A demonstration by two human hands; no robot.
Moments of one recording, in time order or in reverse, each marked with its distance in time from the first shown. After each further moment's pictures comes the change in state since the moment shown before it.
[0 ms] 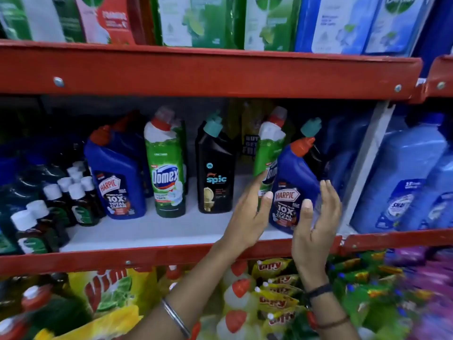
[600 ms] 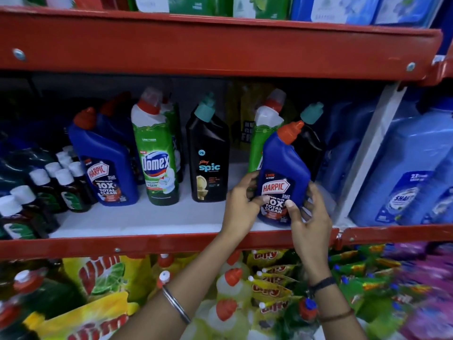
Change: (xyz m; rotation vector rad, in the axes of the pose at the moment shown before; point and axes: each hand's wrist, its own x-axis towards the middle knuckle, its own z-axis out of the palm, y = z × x) left_hand 0.010 -0.018 0.017 -0.198 0.131 -0.303; right_hand 0.010 0.028 -0.010 0.087 -0.233 0.246
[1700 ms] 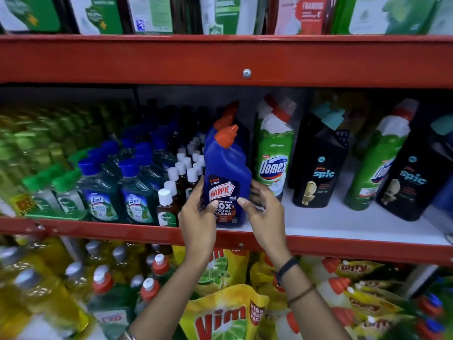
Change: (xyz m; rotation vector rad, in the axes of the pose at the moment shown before) left_hand -0.078 -0.019 -0.278 0.091 0.590 0.015; right_hand -0.106 -0.108 0.248 0.210 -0.403 -0.014
